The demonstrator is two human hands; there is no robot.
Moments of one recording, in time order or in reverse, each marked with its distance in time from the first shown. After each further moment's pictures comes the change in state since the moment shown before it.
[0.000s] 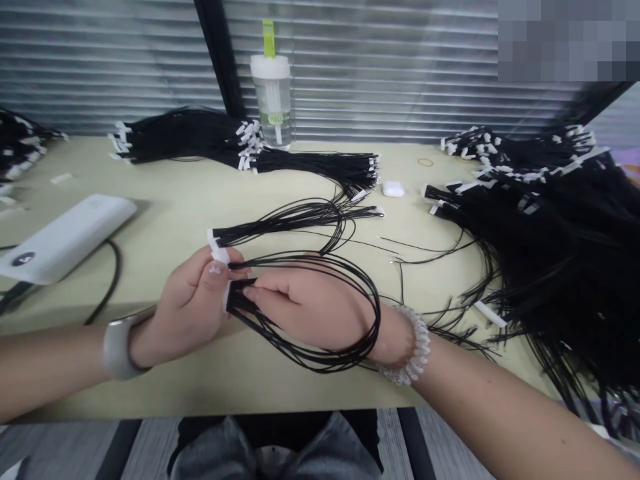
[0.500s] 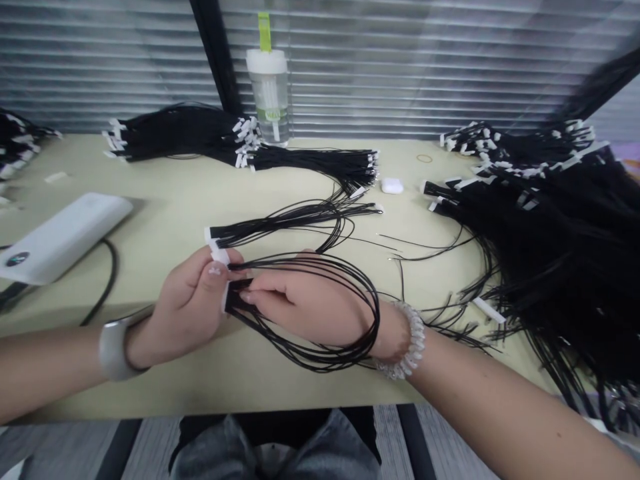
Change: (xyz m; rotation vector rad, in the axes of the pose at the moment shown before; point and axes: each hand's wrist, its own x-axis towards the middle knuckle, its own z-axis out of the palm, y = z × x) left_hand 0.002 0.000 -0.001 0.029 -0.017 0.083; right_hand 0.002 0.006 0.001 -0.080 0.004 -0.047
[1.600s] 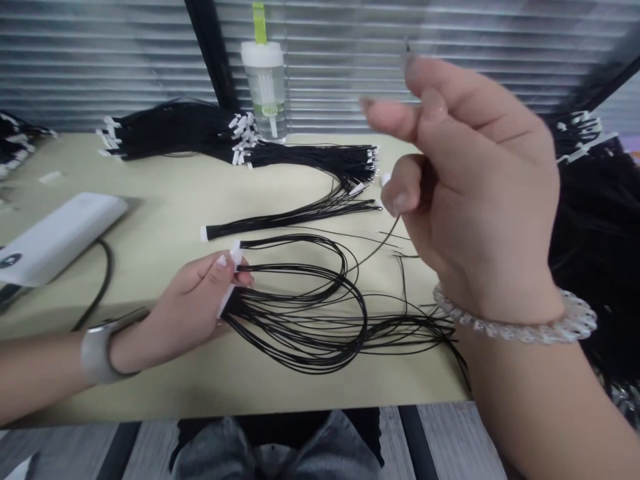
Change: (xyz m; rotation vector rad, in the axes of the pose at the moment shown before) left_hand 0.004 0.012 0.002 -0.267 -0.167 -0.490; right_hand -0.014 0.013 -0.066 0.583 1.043 0.005
